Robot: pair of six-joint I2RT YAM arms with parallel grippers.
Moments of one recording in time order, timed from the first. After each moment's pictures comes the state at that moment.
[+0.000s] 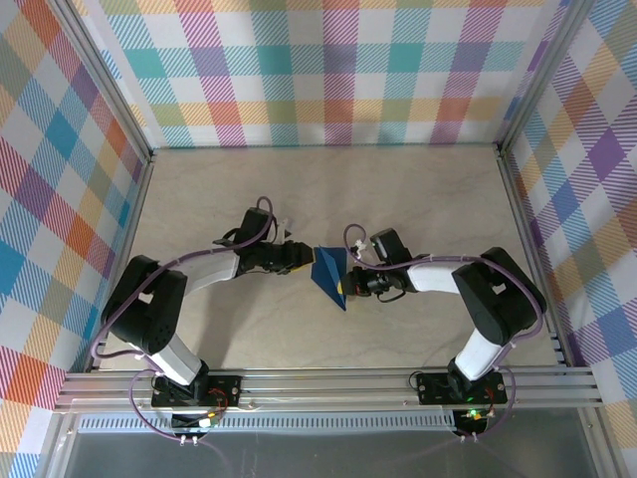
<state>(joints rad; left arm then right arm) -0.46 1.64 0.84 -0.05 0.63 -0.71 0.55 1.68 0.68 0.04 -0.70 0.47</state>
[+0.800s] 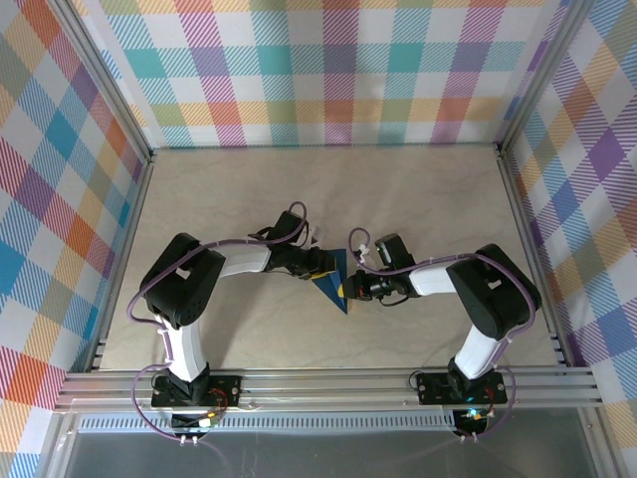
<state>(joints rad) -0.58 1.87 1.01 -0.10 0.56 -0.72 0.53 1.72 0.62 0.16 -0.76 0.51</state>
